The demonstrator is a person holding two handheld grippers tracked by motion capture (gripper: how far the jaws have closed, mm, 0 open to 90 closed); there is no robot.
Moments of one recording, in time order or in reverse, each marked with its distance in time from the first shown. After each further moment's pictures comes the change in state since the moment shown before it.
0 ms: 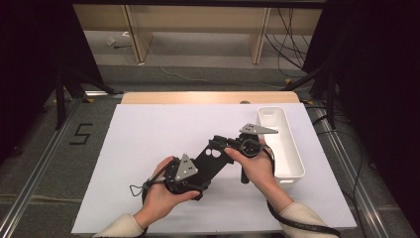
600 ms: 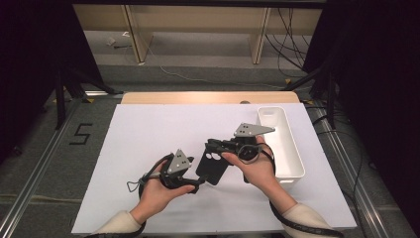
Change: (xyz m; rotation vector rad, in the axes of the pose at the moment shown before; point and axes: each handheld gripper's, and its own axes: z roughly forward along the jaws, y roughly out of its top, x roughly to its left) left arm 0.021 -0.004 -0.002 -0.055 -0.077 -0.096; right arm 0.023 0.016 -0.007 0.075 0.073 -0.196
